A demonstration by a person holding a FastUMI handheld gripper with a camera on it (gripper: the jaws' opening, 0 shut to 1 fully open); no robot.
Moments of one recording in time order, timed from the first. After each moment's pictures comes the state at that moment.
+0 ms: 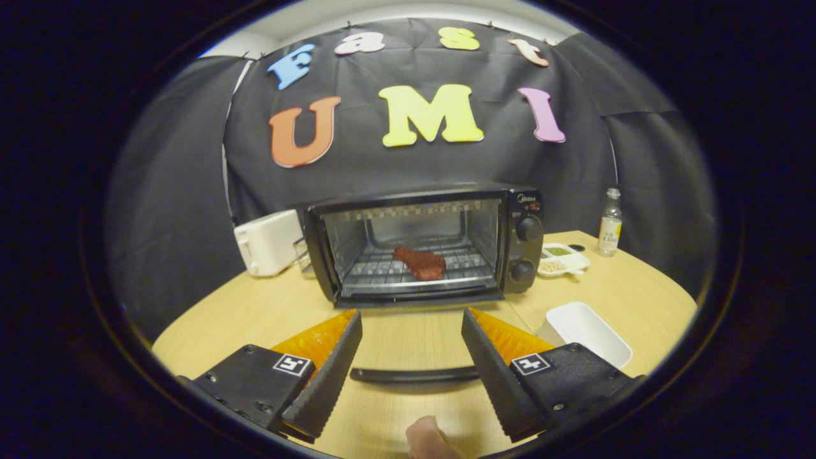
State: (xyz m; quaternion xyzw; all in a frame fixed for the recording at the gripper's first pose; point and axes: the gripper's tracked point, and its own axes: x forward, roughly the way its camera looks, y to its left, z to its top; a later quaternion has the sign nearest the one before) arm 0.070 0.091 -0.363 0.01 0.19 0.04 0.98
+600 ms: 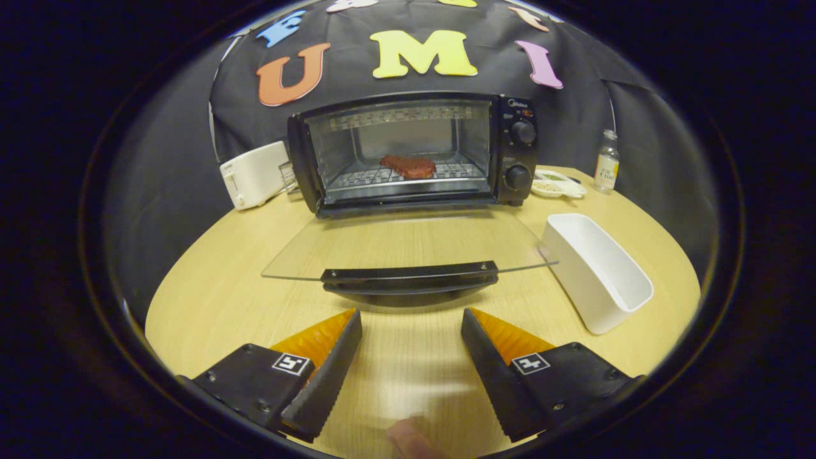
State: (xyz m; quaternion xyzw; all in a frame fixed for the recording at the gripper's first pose) arm 0.037 0.086 -0.442 0.02 0.33 0.03 0.94
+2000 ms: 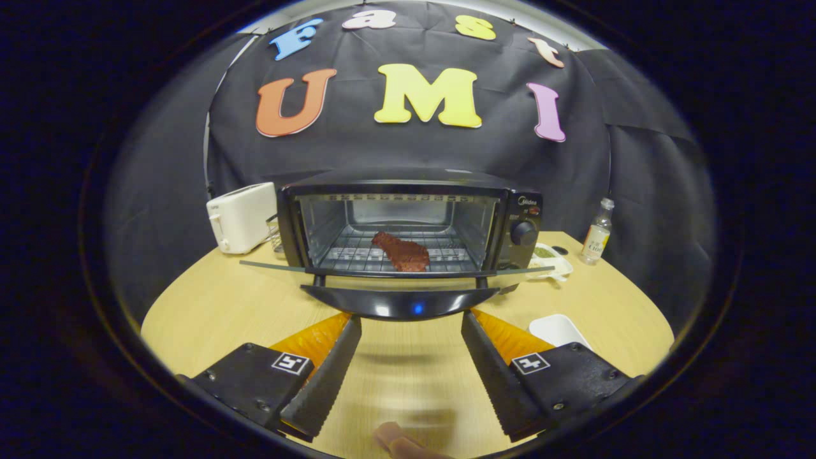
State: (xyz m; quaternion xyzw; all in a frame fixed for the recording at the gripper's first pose) arm 0.109 0.076 -0.339 -0.02 0.22 -0.02 0.98
